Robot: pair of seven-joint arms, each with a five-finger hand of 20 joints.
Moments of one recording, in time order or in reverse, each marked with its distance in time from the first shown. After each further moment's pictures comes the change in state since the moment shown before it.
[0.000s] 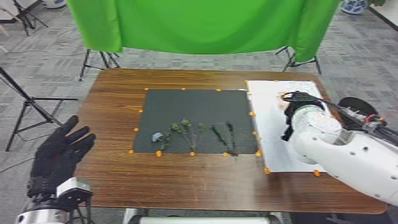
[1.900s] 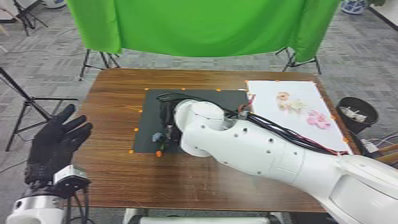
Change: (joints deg) left arm -4.6 0.9 -1.1 1.6 -0.1 -0.3 -2.3; right arm 9.8 -39.9 -9.1 15.6 8.2 -6.1 -16.4
